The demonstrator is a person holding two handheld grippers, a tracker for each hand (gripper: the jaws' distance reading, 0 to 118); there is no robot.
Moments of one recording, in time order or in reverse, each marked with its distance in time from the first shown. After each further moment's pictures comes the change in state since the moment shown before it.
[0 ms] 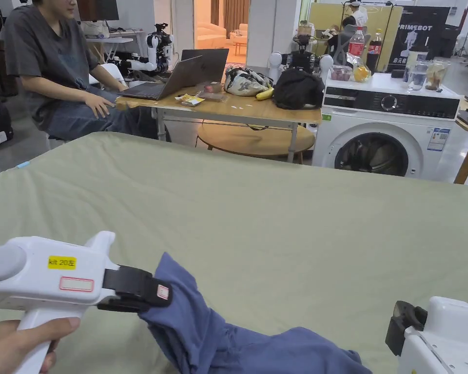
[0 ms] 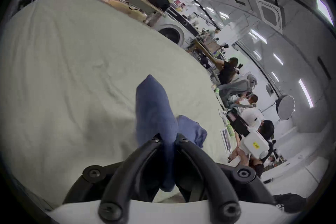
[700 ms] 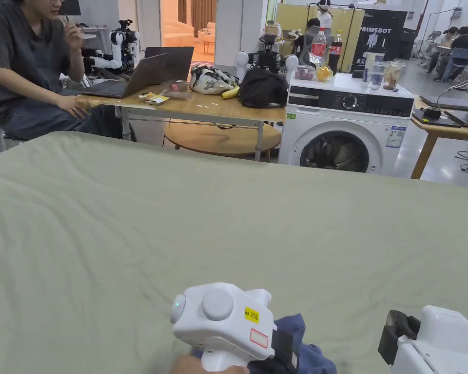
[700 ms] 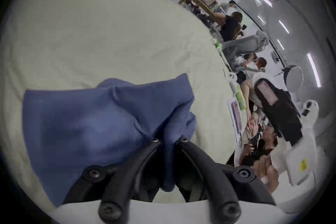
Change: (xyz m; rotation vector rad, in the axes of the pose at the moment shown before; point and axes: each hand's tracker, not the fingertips) left arm 0.088 -0.049 -0.253 -0.339 0.034 -0.069; right arm 0.043 -0.008 0.017 -0.013 -0.083 -0.039
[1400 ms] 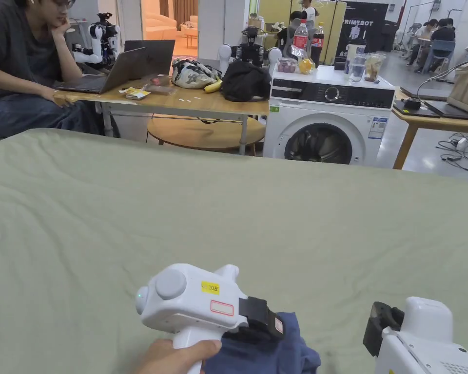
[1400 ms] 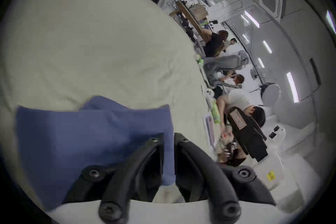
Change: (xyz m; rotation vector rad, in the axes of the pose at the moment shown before) left arm -0.016 0.016 0.011 0.060 -0.255 0.087; right arm 0.003 -0.001 0.002 -0.007 0.004 -0.012
